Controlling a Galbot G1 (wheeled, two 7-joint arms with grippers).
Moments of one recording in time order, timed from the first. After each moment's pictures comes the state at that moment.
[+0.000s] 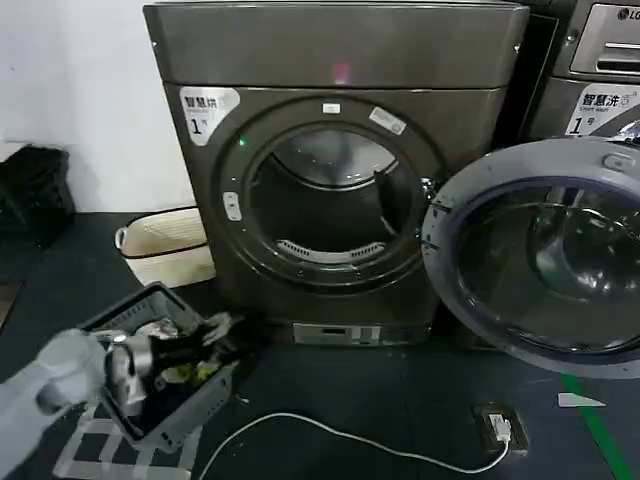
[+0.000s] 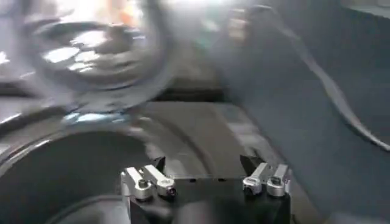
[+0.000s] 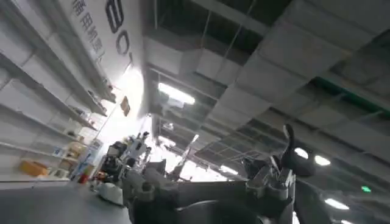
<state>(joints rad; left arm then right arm) 0.87 -0.38 -0.08 -1.81 0.65 -0.64 0.30 -1.78 1.16 2.28 1.33 0.27 0.20 0.04</state>
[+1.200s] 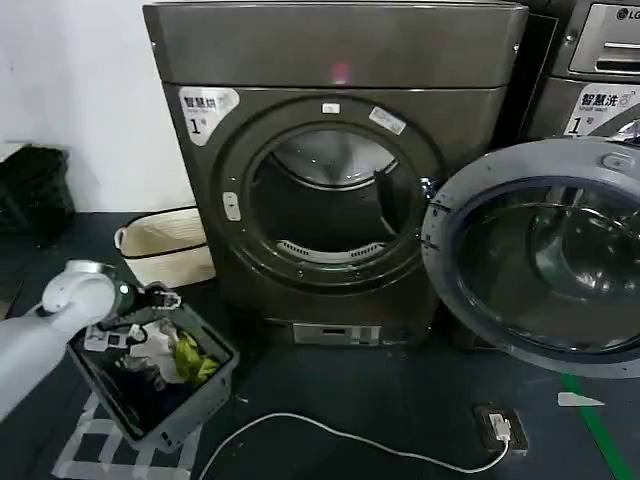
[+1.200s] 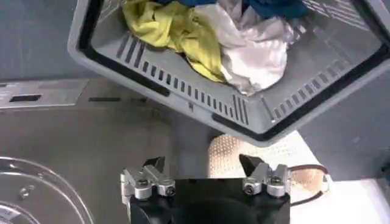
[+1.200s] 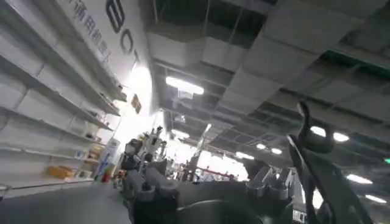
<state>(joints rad) 0.35 -0.51 0.22 -1.51 1.73 -0.82 0.37 -1.77 1.21 2.24 1.39 0.37 0.16 0.02</state>
